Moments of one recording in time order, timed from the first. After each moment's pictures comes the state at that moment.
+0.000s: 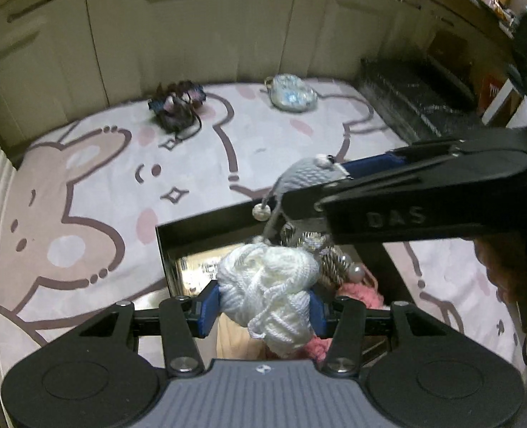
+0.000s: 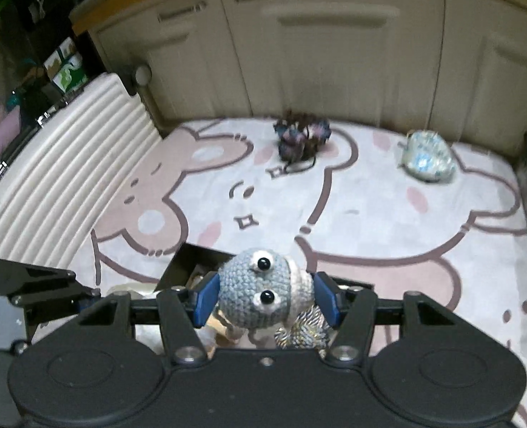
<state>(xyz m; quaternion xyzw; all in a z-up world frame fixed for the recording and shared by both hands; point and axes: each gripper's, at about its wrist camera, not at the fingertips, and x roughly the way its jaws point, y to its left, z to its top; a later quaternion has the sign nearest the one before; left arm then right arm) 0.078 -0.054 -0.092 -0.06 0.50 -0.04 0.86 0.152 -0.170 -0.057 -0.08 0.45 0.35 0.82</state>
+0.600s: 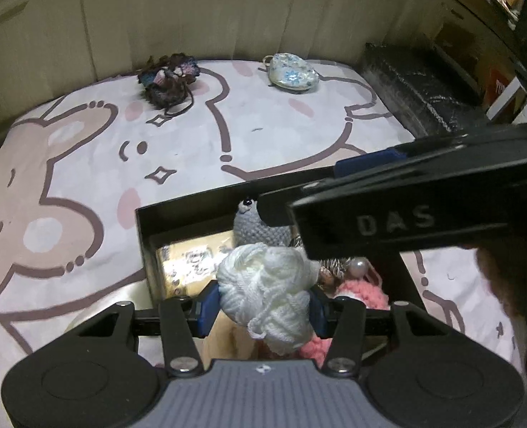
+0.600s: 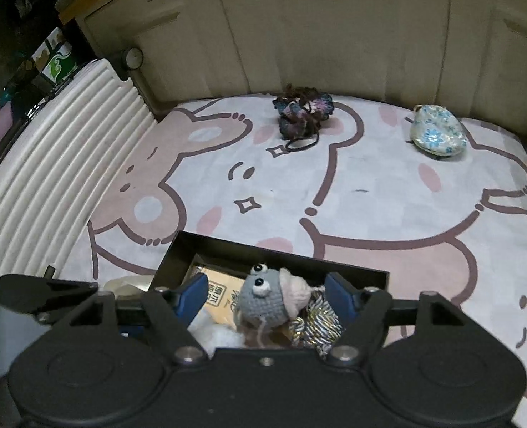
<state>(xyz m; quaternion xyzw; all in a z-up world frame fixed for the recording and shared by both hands) 0.097 -0.056 -0.119 -0.07 0.52 -0.05 0.85 0.160 -0.164 -0.068 -0.07 0.48 0.34 0.80</state>
